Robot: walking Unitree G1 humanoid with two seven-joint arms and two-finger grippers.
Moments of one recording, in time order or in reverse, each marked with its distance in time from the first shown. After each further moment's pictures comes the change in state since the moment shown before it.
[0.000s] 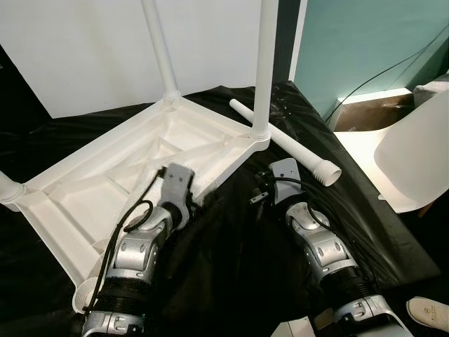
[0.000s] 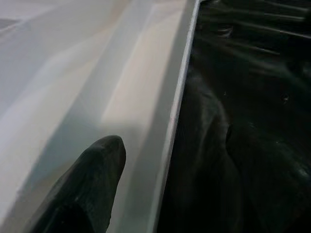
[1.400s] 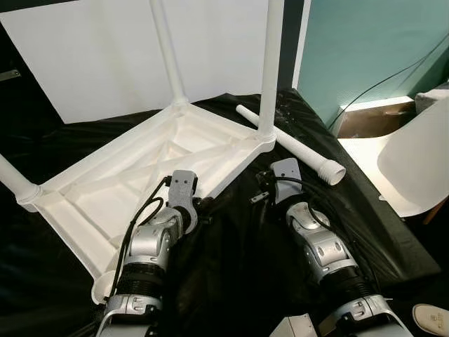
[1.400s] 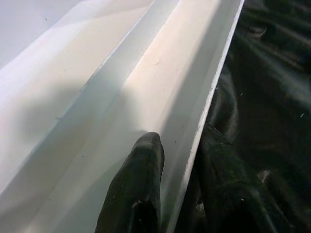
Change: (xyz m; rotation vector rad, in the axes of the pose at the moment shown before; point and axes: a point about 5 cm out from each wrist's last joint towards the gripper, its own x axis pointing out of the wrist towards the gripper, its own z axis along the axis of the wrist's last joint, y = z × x) left arm 0.020 -0.006 -0.006 -0.311 0.082 0.100; right arm 0.000 -0.001 -0.001 0.011 0.003 -0.008
